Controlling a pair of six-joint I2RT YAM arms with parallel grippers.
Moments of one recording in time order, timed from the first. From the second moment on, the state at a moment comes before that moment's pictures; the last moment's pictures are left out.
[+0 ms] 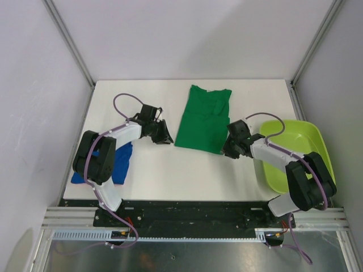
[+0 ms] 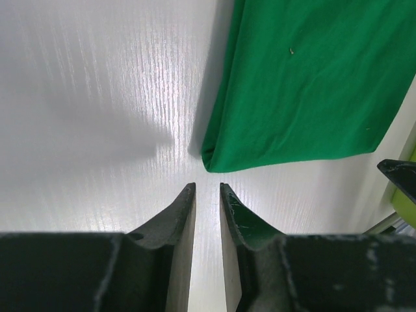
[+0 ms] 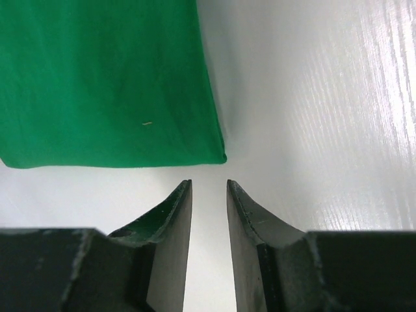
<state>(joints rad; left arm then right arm) -0.35 1.76 1.07 -0.31 0.35 -0.57 0.46 1.47 0.81 -0.35 0.07 0.94</state>
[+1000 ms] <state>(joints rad) -0.35 1.75 1.02 -0.31 0.35 -0.56 0.48 1.57 0.80 -0.25 0.13 0.99</state>
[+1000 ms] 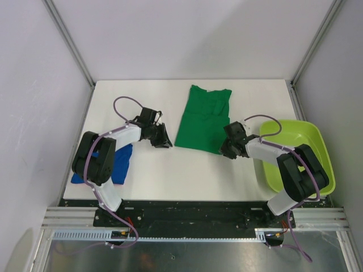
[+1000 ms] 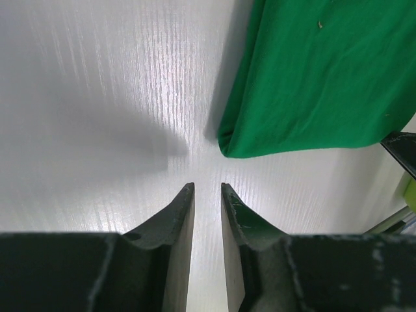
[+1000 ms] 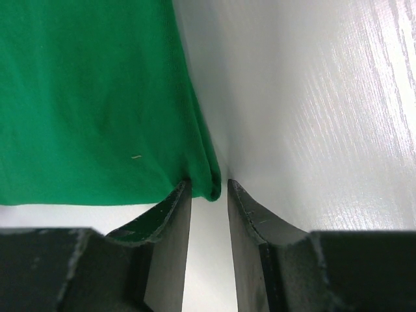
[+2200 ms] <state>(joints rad) -0.40 1.78 1.00 -0.18 0.34 -0.63 0.51 1.59 0.80 -0.23 0.17 1.00</state>
